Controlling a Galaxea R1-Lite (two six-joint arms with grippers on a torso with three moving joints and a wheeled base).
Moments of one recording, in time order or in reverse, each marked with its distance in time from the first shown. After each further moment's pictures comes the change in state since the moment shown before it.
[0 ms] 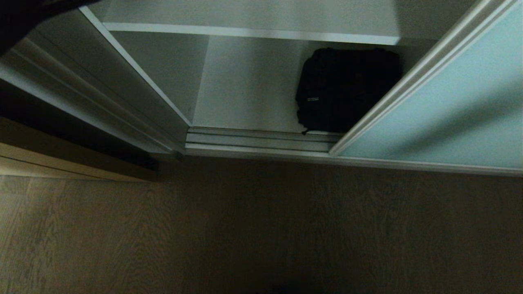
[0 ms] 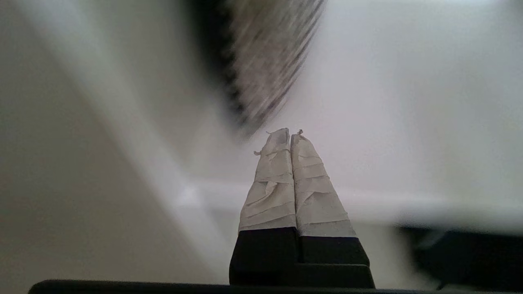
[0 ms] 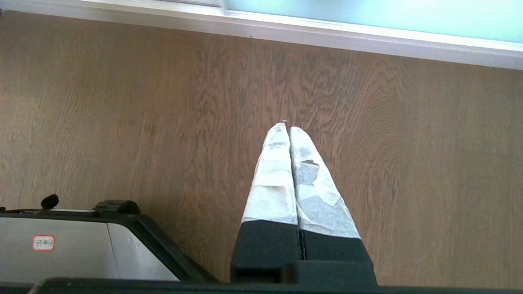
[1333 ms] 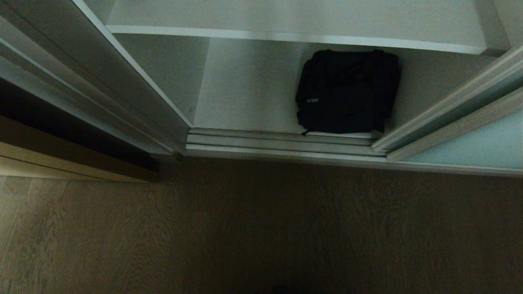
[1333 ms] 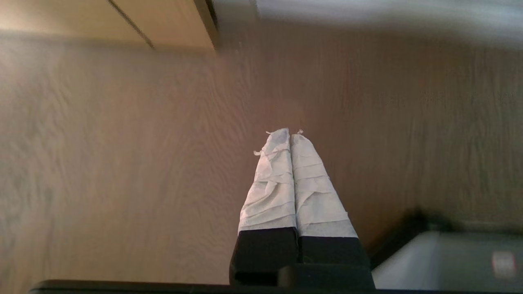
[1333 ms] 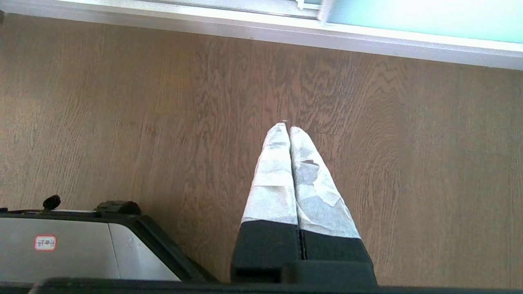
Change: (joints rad) left arm 0.481 -1.309 1.156 0.785 -0.419 -0.325; right arm 0.000 0.000 0.000 0.000 0.000 0.001
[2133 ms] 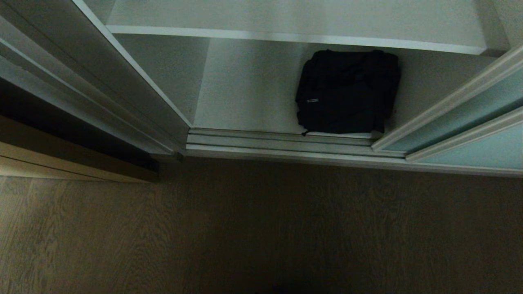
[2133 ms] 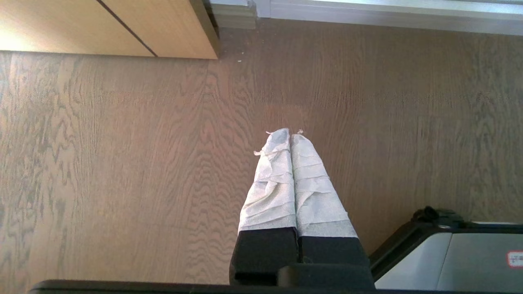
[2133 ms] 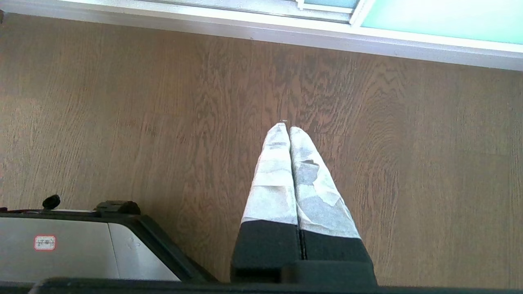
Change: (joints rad) left arm 0.004 -0.027 0.010 -0.003 -0.004 0.046; right arm 0.000 0.000 0.000 0.000 0.000 0.000
